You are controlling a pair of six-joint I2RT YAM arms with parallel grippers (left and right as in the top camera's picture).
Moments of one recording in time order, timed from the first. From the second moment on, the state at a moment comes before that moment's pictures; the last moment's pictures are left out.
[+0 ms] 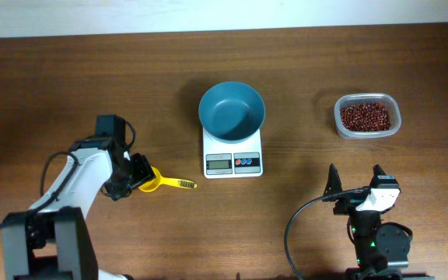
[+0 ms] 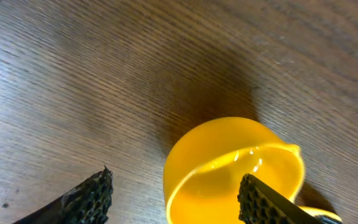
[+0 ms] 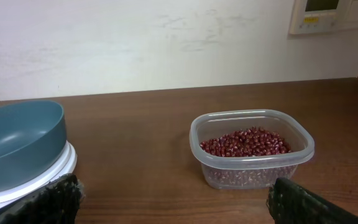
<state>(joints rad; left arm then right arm) 0.03 1.65 0.93 -0.80 0.07 -0.46 -0.01 0.01 0.01 -0.07 0.02 0.08</state>
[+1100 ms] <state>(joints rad) 0.01 1.03 1.09 -1.18 0.21 -0.46 -0.01 0.01 0.01 -0.07 0.02 0.08</state>
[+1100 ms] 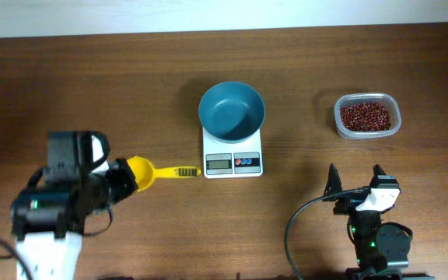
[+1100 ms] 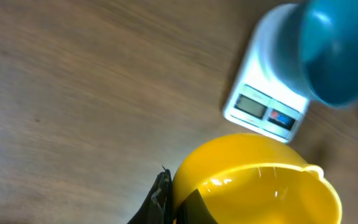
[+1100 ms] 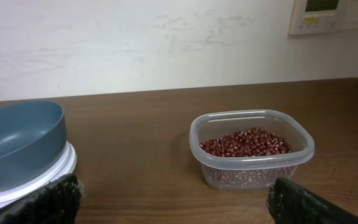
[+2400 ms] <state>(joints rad) -0.19 1.11 0.92 -1.01 0.40 -0.48 0.00 0.61 0.55 -0.48 -1.02 0.74</state>
